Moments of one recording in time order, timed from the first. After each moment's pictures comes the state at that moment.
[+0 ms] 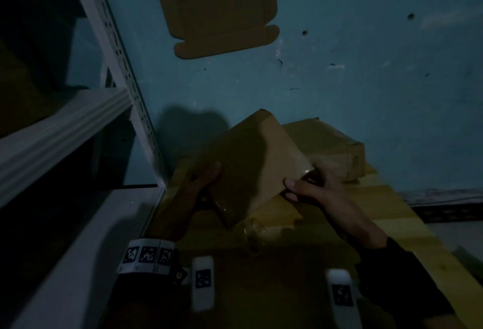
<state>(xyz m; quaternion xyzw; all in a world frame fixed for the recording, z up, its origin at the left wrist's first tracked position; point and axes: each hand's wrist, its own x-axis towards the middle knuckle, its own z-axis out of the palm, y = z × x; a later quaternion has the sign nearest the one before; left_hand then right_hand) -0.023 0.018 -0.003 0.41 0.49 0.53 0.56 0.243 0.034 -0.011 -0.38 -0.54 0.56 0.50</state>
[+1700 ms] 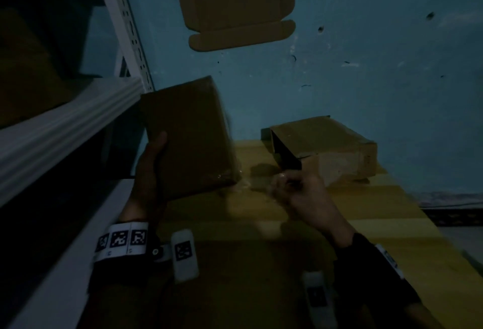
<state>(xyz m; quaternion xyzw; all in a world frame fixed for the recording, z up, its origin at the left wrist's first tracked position) -0.067 -0.010 0.035 0.34 0.41 0.67 0.51 0.195 0.039 -0.025 -0.41 -0.69 0.44 0.41</state>
